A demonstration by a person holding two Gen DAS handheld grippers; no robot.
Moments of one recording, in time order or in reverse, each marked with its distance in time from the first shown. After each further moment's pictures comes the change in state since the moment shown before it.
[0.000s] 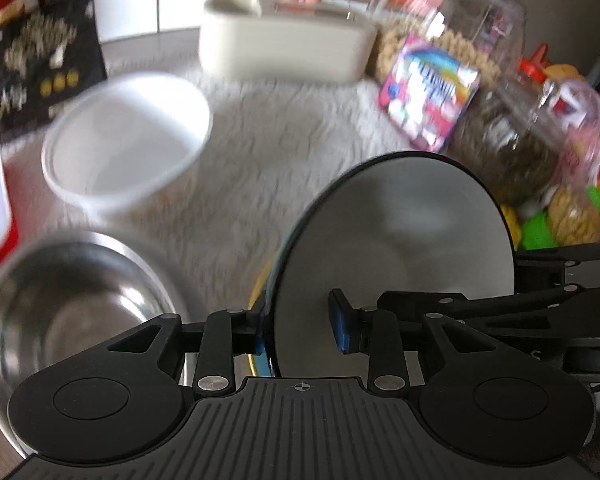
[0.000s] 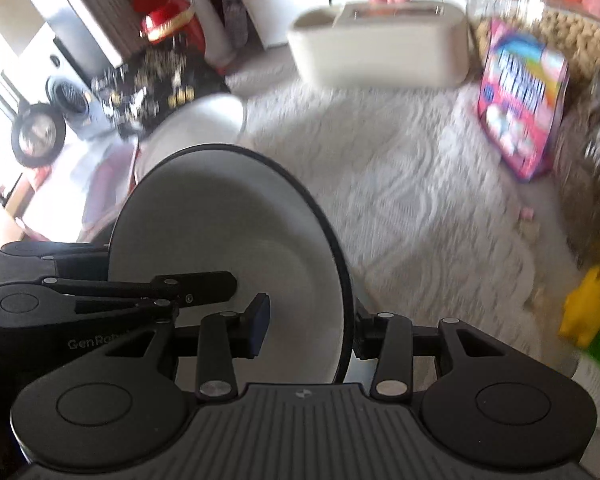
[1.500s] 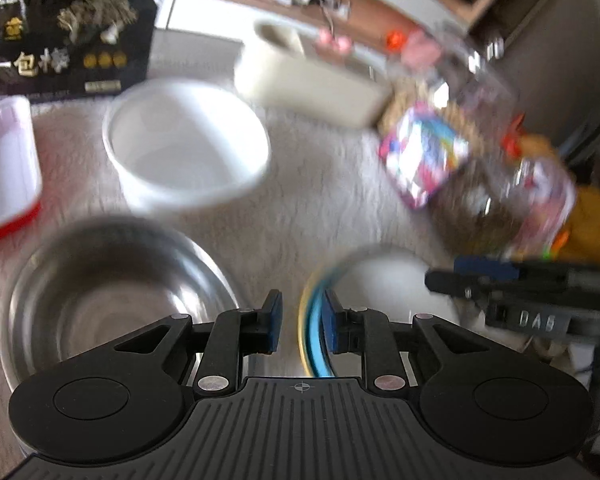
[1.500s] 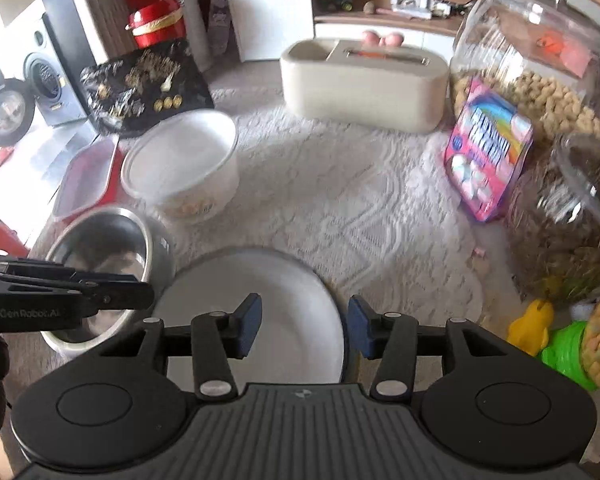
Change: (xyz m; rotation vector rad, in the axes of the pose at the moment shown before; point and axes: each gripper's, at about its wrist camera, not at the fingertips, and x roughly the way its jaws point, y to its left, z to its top) left arm -0.051 0.081 -0.003 -0.186 -0.133 -0.184; right arm -0.033 0.034 0.007 -0.097 -0.091 -0.190
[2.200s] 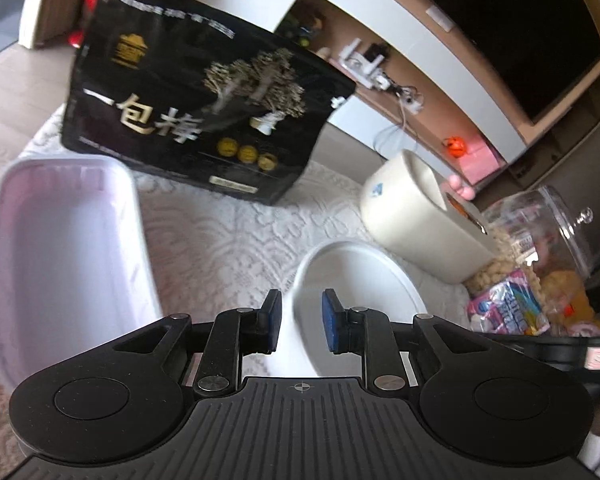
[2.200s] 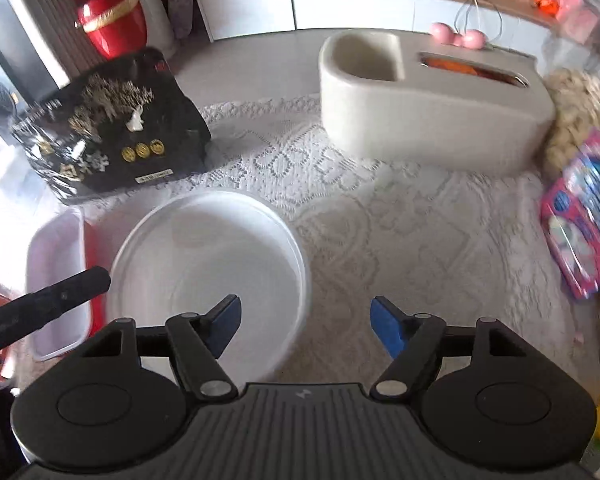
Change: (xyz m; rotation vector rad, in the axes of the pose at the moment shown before) left arm 0.019 0.142 0.079 -0.225 -0.185 0.053; right arm 0.141 0.089 0.137 0.099 0.128 -0.071
